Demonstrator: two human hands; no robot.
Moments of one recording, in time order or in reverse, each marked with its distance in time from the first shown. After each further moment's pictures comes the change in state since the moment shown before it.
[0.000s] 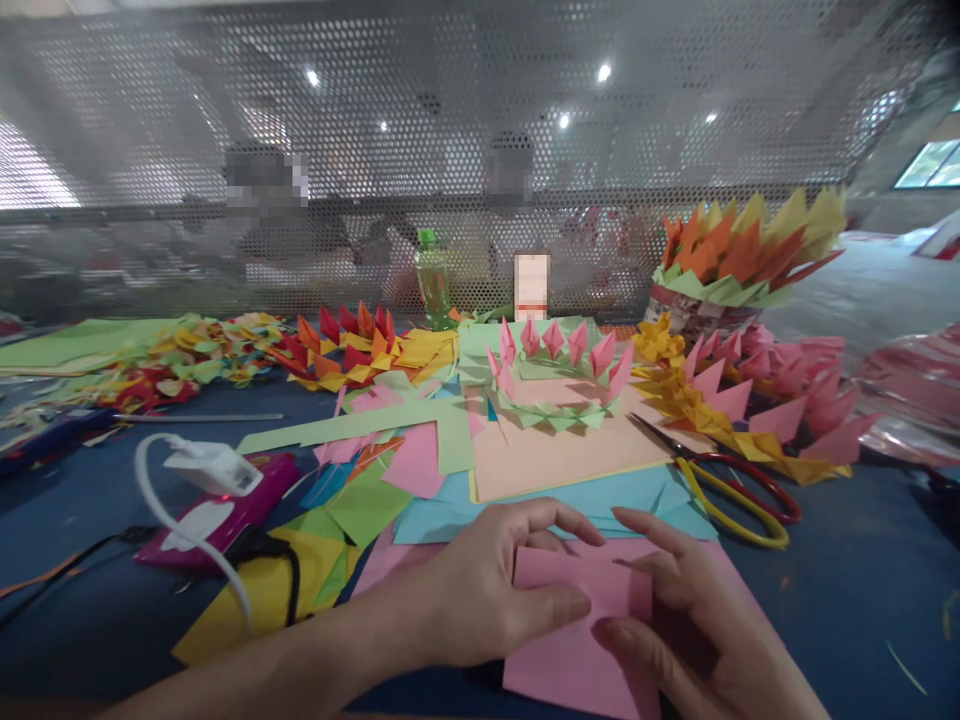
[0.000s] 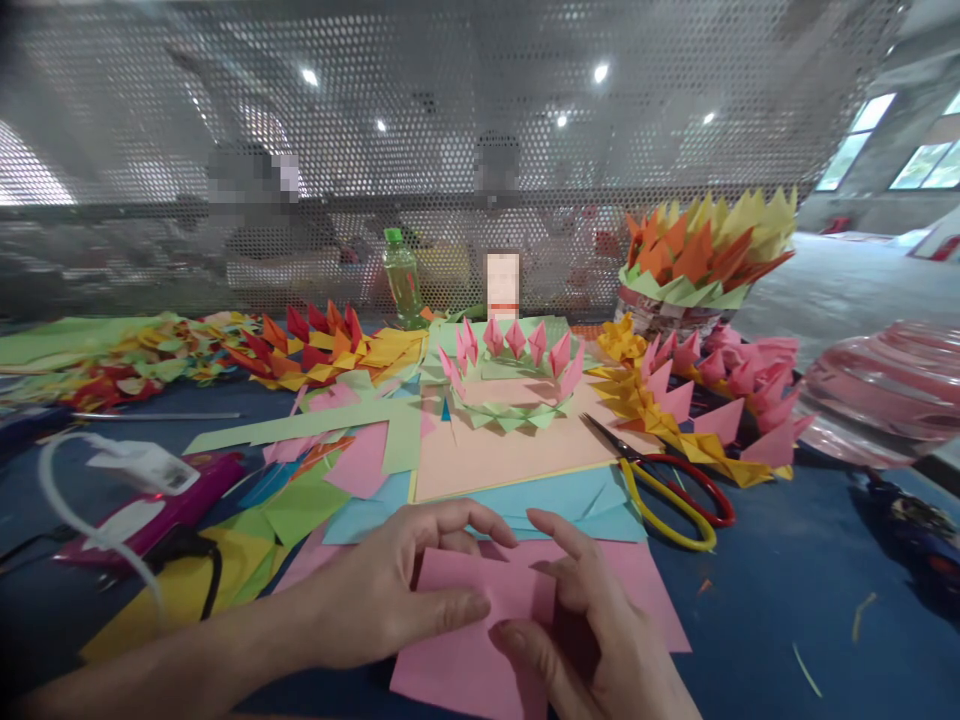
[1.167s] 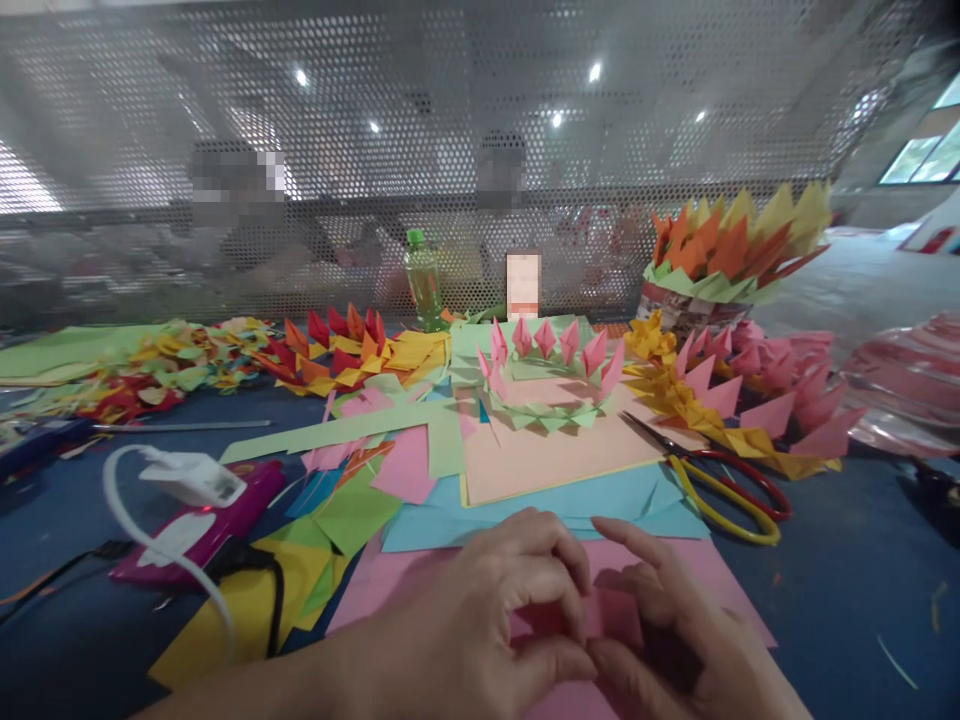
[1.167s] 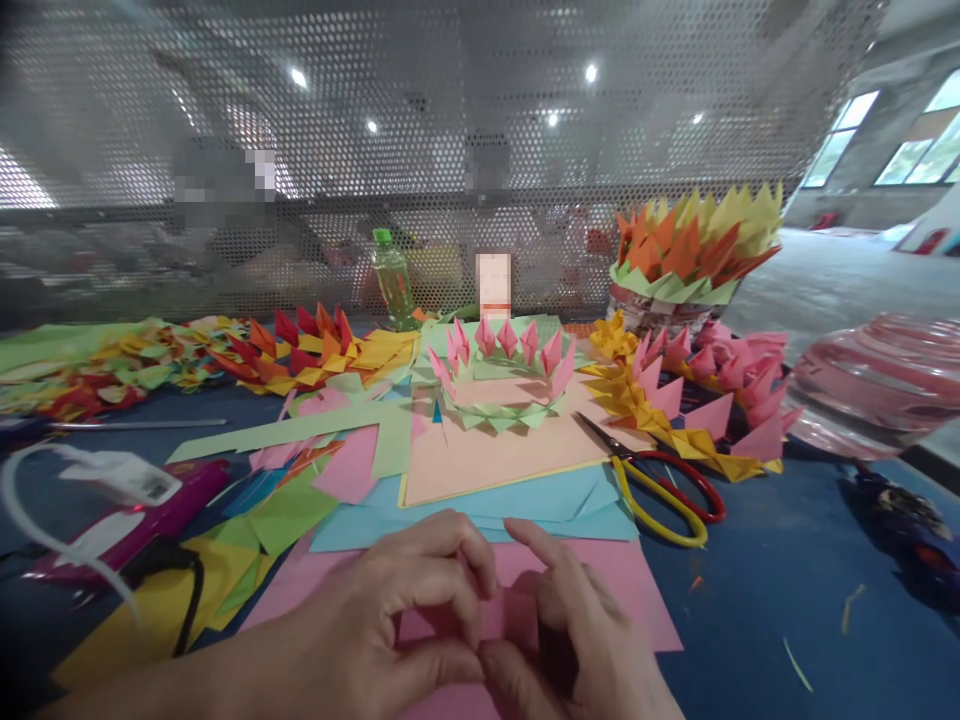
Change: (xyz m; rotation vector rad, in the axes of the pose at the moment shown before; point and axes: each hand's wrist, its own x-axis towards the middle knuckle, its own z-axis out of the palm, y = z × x) left_hand -0.010 0.008 0.009 0.261 -0.001 0.279; right_hand -0.005 0.004 0.016 0.091 0.036 -0.007
